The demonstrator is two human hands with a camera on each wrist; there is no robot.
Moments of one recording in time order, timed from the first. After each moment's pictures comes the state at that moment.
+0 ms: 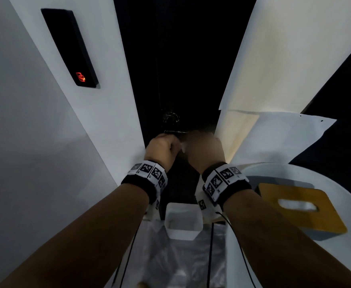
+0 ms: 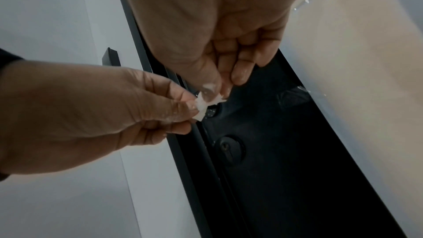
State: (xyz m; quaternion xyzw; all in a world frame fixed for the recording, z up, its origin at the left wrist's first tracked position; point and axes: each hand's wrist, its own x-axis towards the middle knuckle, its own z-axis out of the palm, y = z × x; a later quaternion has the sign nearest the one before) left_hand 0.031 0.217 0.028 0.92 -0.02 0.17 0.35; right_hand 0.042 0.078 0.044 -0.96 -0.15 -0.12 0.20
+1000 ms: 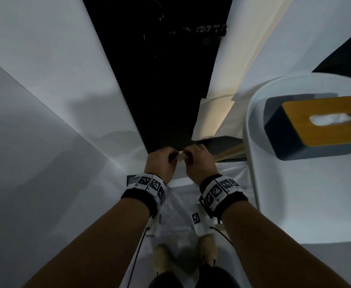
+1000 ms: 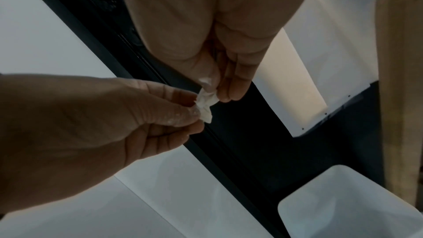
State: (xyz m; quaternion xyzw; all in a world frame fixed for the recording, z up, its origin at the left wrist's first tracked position) left_hand -0.036 0.232 -0.175 0.92 -0.01 -0.10 0.38; right_hand -0.047 0.104 -0.173 -0.94 0.04 0.07 0.33
